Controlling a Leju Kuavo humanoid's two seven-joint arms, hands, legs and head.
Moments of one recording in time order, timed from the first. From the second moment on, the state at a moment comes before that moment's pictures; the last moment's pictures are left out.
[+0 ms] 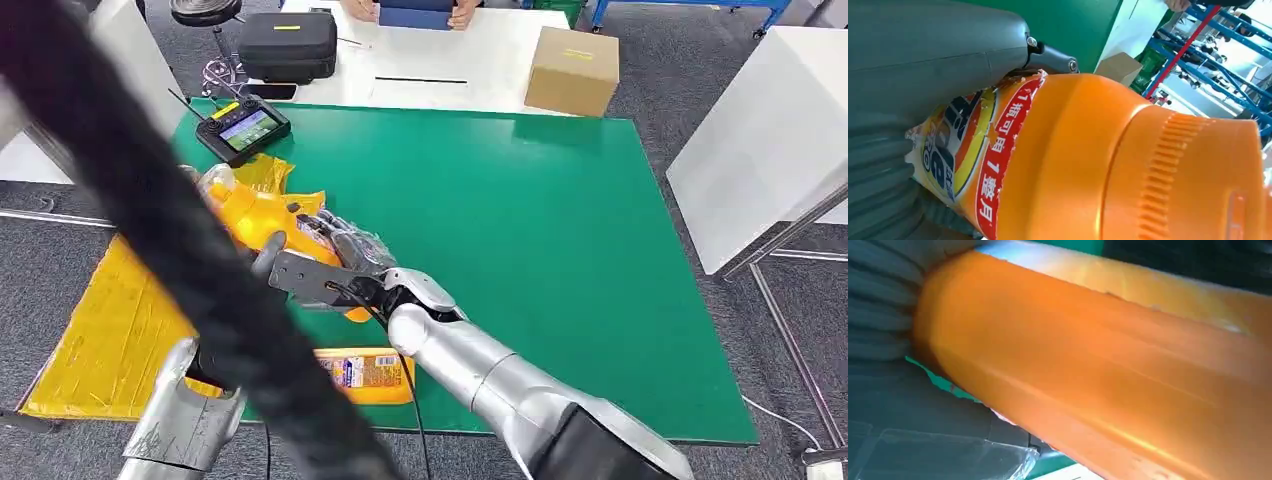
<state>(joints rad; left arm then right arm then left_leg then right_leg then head) -0.30 -0.05 -0.15 -1.33 0.81 -0.31 -0.02 -0.86 0.34 1.01 -0.64 0.23 -0.12 -0.03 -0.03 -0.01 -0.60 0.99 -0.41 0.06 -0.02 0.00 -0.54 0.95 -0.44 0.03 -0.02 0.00</state>
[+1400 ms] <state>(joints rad) -0.27 0.00 0.08 -1.42 0.74 -0.32 -0.07 -0.69 0.16 0.57 -1.10 0.59 -0.08 -0.12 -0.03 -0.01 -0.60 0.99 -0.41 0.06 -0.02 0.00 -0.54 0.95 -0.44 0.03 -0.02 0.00</state>
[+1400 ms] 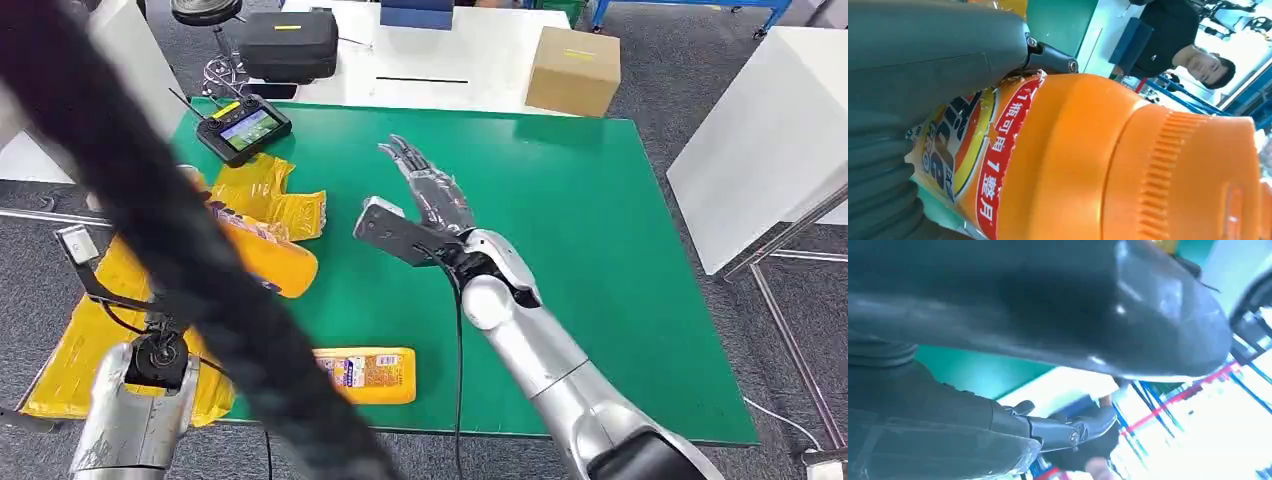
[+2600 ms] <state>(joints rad) -0.26 0.13 0.33 -1.53 -0.06 0.09 -0.32 -0.33 0.00 0.32 -1.49 0.58 -0.14 -0.23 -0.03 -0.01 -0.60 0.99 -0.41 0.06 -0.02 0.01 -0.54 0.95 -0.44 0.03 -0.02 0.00</state>
